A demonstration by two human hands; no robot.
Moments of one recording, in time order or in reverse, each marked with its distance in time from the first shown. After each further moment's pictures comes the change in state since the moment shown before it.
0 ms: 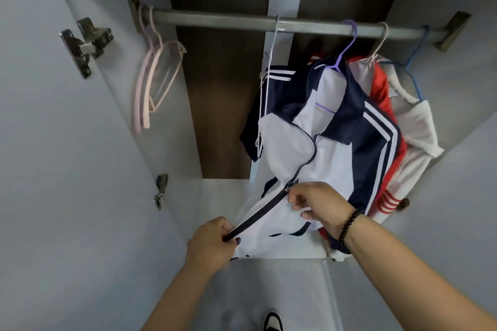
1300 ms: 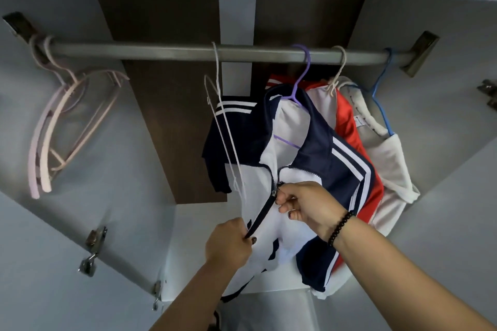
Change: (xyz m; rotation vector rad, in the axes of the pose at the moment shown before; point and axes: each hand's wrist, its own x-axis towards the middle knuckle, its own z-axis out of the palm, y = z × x) left_hand 0.128 0.138 0.083 0.206 -0.005 0.102; right_hand 0.095 -0.051 -0.109 0.192 -0.058 -0.083
